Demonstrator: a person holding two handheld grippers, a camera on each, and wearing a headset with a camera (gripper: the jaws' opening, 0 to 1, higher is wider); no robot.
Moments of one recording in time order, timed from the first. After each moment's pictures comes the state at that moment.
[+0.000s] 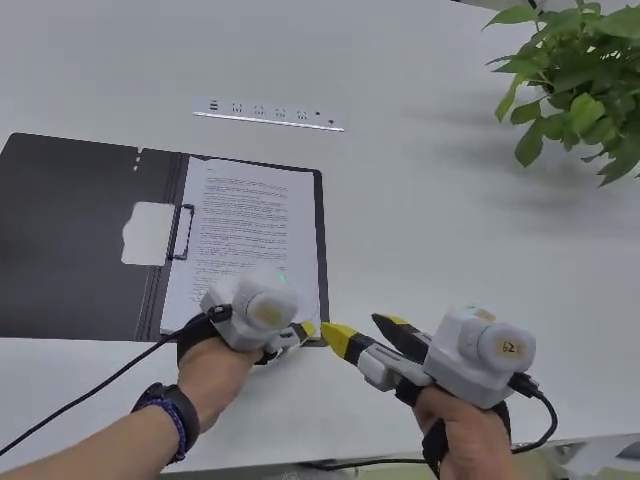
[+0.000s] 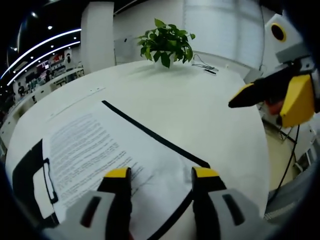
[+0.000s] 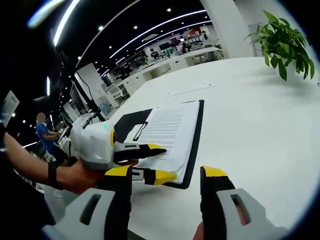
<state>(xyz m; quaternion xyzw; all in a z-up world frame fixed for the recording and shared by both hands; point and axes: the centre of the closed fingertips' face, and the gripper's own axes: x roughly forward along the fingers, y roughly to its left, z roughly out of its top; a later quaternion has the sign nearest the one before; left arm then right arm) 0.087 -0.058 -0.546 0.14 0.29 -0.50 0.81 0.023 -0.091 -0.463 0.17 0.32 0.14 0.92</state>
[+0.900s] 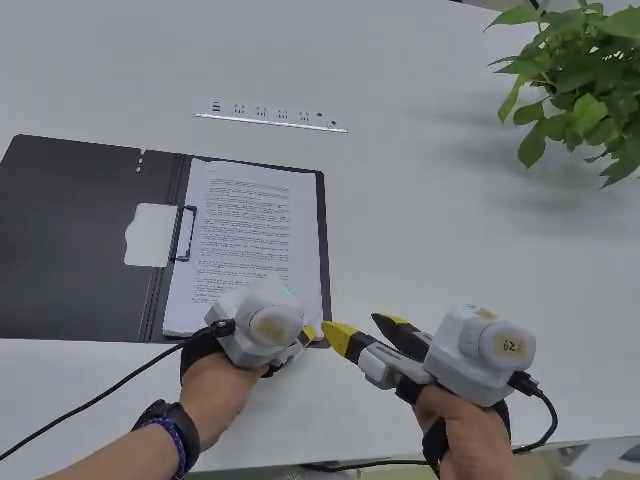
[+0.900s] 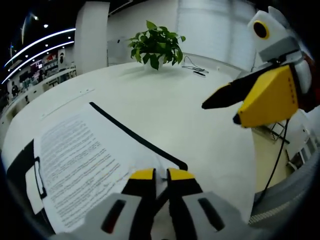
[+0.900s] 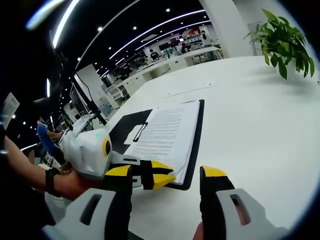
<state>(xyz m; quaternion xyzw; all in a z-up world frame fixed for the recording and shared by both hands) 0.053 -0.071 -0.542 0.13 0.29 -0.53 0.79 0.026 -0.090 -0.464 0.17 0.31 0.14 0.92</state>
